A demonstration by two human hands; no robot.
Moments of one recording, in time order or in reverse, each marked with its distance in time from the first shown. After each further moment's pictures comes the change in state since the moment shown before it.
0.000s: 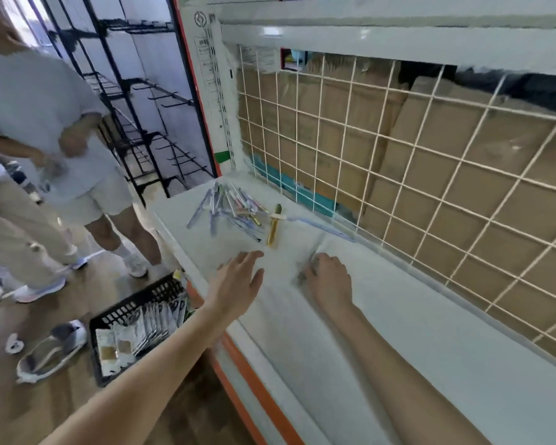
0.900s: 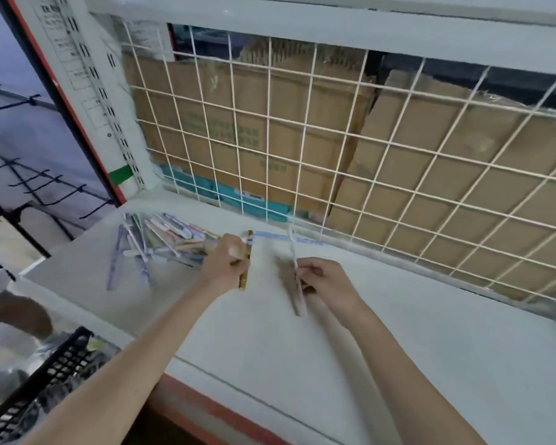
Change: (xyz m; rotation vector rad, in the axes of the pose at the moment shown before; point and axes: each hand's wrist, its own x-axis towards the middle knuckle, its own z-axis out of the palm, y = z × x) left_hand 0.143 -0.024 0.024 -0.655 -0.304 0.058; right_hand 0.015 -0.017 -0.008 0.884 0.124 0.270
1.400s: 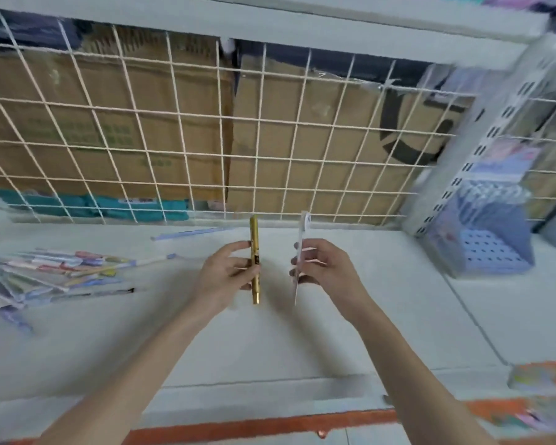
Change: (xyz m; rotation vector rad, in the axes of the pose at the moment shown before) left_hand -0.073 0.064 0.065 -0.523 -0.510 0.163; right_hand -0.119 0.001 -0.063 0.168 0.470 -0.074
